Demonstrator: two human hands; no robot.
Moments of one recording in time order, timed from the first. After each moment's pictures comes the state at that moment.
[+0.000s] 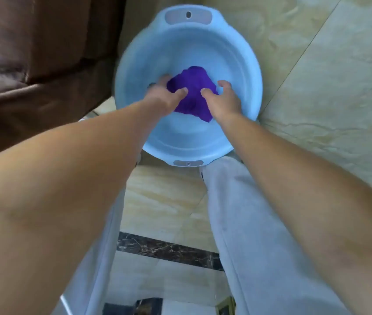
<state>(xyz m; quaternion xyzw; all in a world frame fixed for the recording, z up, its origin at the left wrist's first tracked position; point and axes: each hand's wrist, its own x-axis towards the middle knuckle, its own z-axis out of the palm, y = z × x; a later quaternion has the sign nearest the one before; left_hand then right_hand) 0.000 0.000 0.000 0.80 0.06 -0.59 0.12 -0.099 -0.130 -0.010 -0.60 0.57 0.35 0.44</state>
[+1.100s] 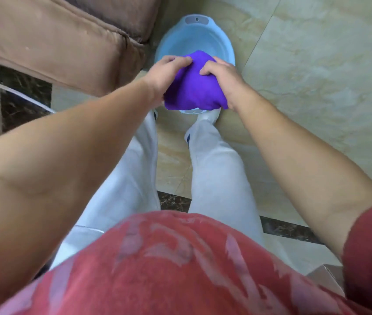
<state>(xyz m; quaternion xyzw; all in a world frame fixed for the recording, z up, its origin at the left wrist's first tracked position) 0.028 0.081 0.364 0.62 0.21 -0.61 0.44 -0.058 -0.065 0.370 -0.53 0.53 0.27 0.60</state>
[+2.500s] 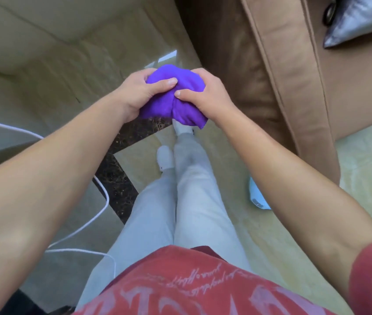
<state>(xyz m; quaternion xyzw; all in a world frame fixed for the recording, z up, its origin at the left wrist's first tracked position) 0.211 0.706 0.453 0.59 0.30 -0.31 0.68 0.242 0.515 0.474 -0.81 0.06 0.37 0.46</state>
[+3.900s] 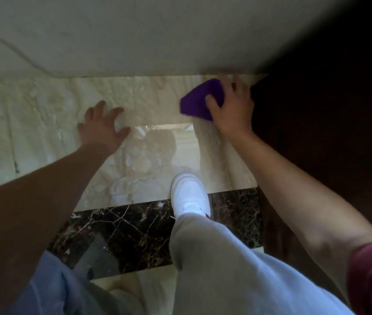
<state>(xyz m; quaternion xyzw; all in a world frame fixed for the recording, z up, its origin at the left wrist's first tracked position) 0.320 0.947 -0.090 0.89 0.35 -0.20 0.20 0.529 0.710 -0.064 -0.97 -0.16 0.15 0.12</state>
